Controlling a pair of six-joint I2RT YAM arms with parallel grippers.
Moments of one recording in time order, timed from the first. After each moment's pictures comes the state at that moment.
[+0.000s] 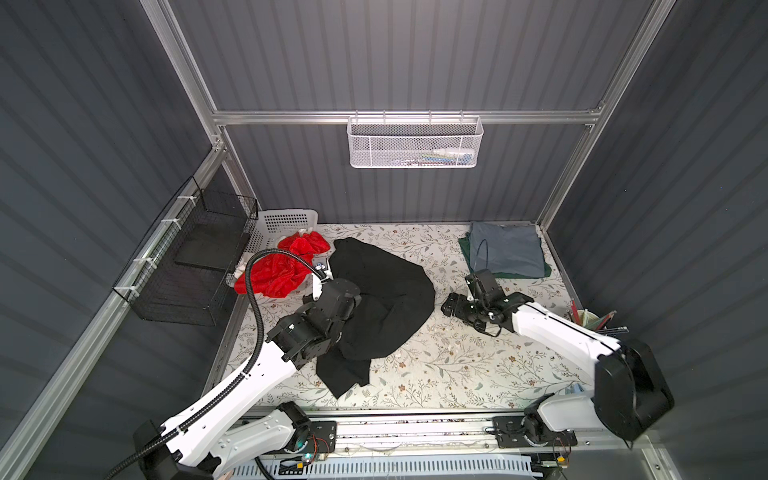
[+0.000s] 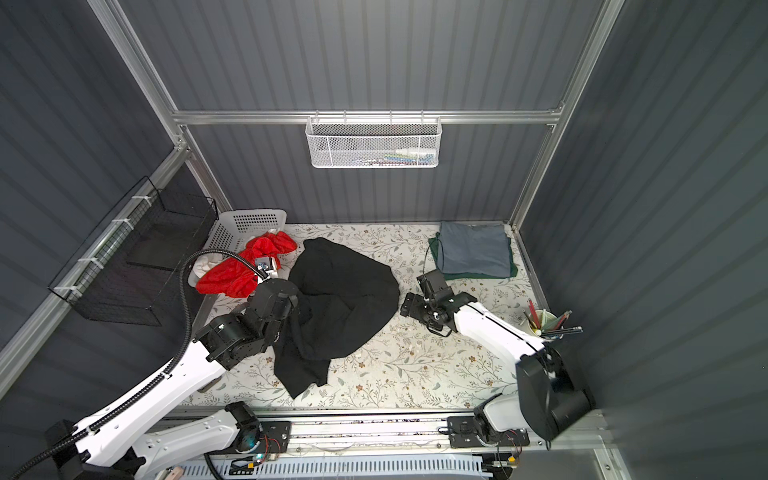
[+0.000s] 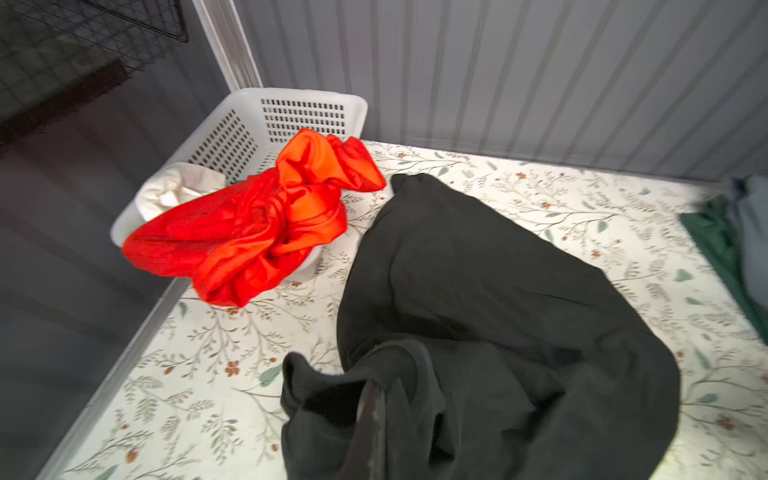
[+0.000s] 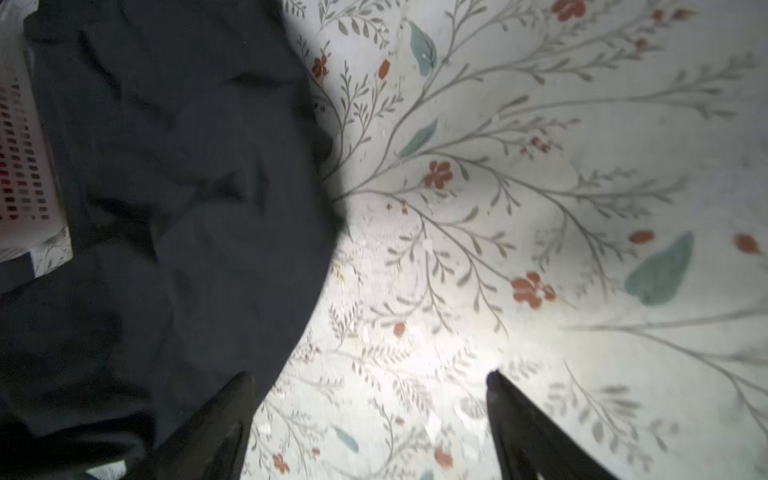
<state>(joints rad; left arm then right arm) -0.77 1.00 1.00 -0.70 -0.80 -0.53 0.48 1.48 0.91 -0.44 -0.09 0.77</state>
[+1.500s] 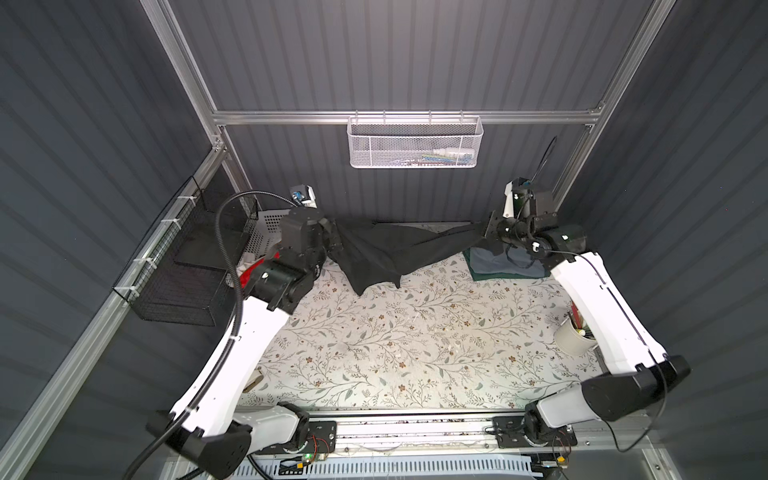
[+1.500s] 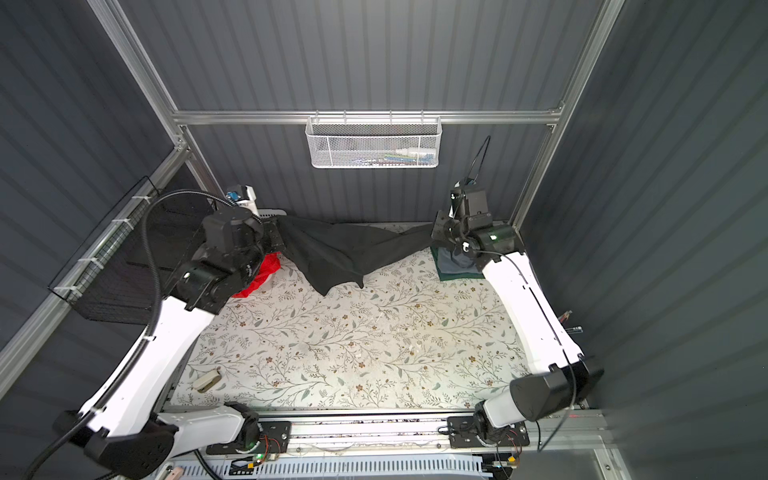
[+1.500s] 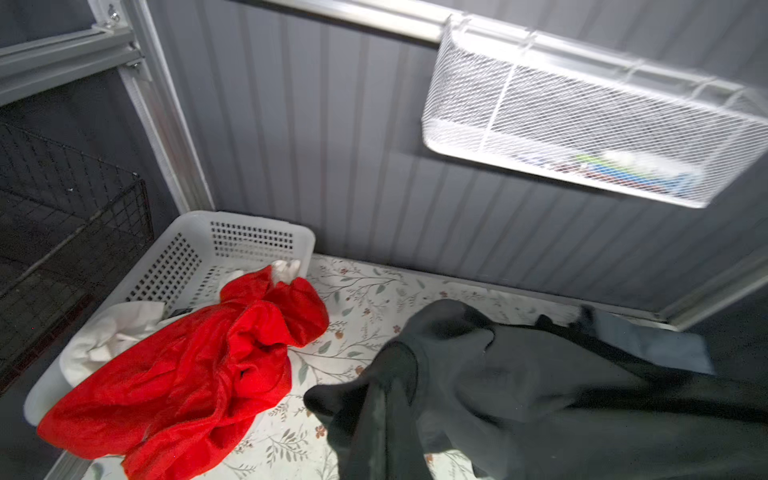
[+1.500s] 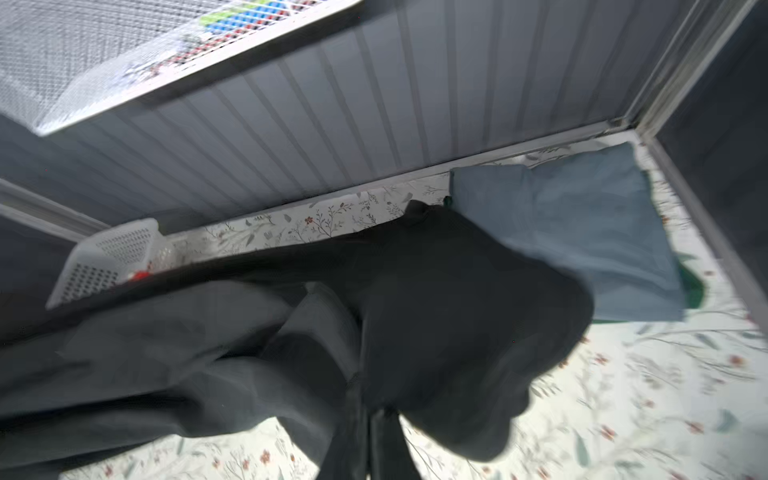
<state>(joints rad) -0.47 1.17 1.54 -0.64 -0.39 -0.33 0.37 1.42 1.73 -0.88 0.17 0.42</state>
